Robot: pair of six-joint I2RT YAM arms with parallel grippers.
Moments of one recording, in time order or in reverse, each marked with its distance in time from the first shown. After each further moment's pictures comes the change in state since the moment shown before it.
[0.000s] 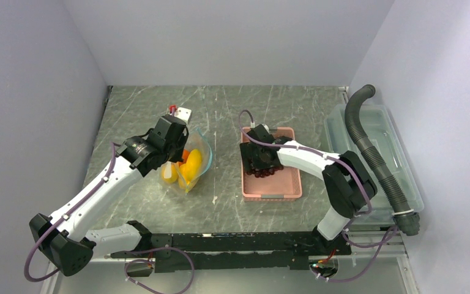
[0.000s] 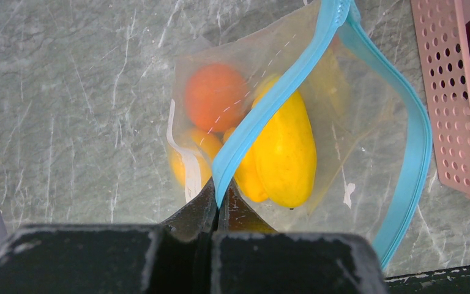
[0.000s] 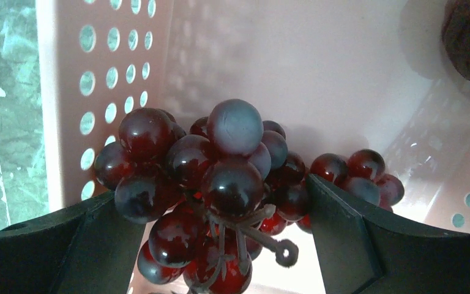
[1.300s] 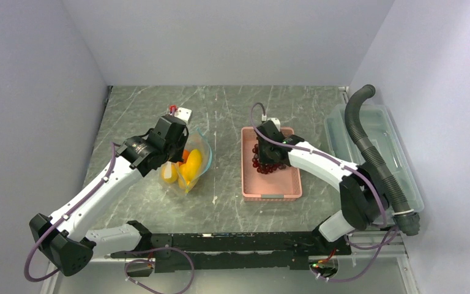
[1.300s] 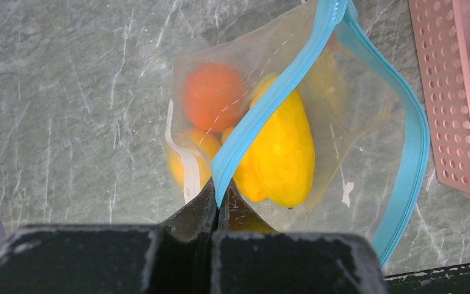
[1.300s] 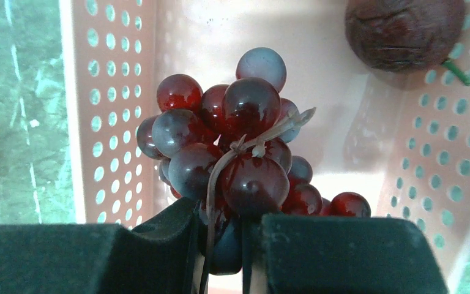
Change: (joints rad) left arm 0.000 0.000 0.000 0.000 0.007 0.000; right arm -0.030 -0.105 -0.010 -0.025 0.068 0.071
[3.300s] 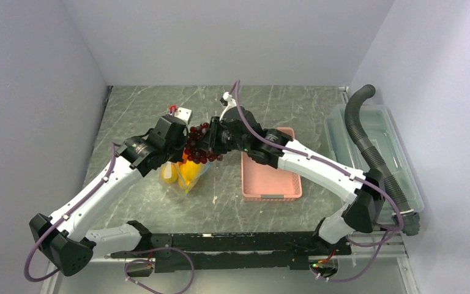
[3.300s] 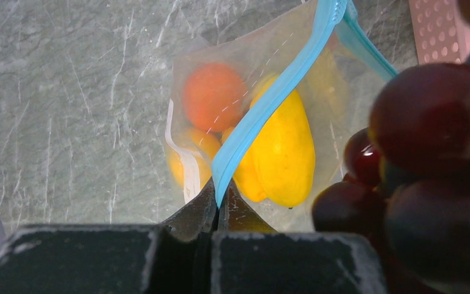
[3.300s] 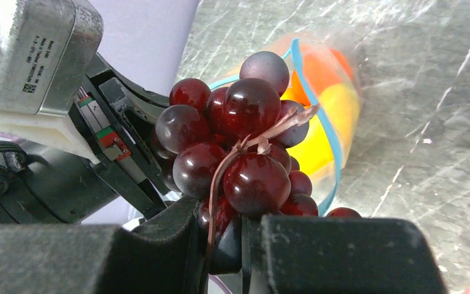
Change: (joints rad) left arm 0.000 0.000 0.000 0.000 0.000 0.000; right arm 0.337 -0.029 0.411 0.108 -0.240 0.322
